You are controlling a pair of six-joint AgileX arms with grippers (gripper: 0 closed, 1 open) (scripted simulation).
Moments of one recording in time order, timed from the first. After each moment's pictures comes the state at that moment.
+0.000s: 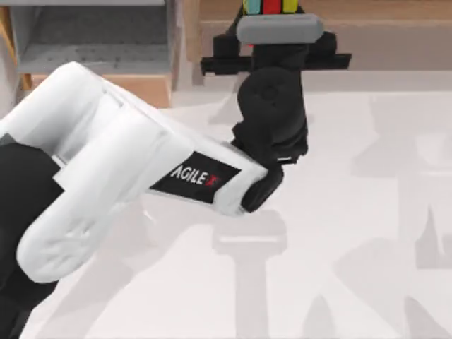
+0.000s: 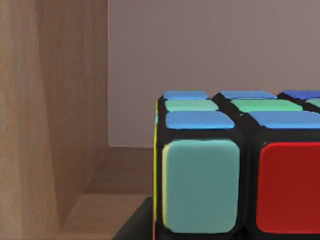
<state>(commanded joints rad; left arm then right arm) -0.81 2.31 1.35 1.25 -0.76 0.20 0.00 0.00 0.00 0.00 0.00 0.00</state>
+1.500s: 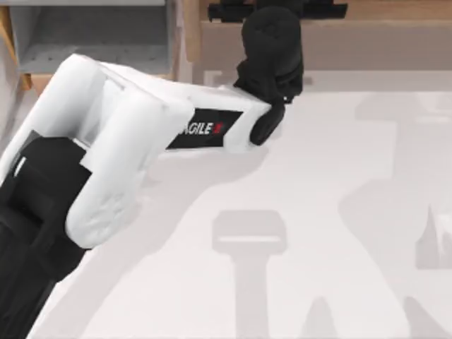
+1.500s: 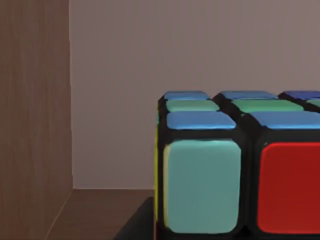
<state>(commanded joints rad) -0.70 2.51 1.79 1.01 -0.60 0.15 0.00 0.00 0.00 0.00 0.00 0.00</state>
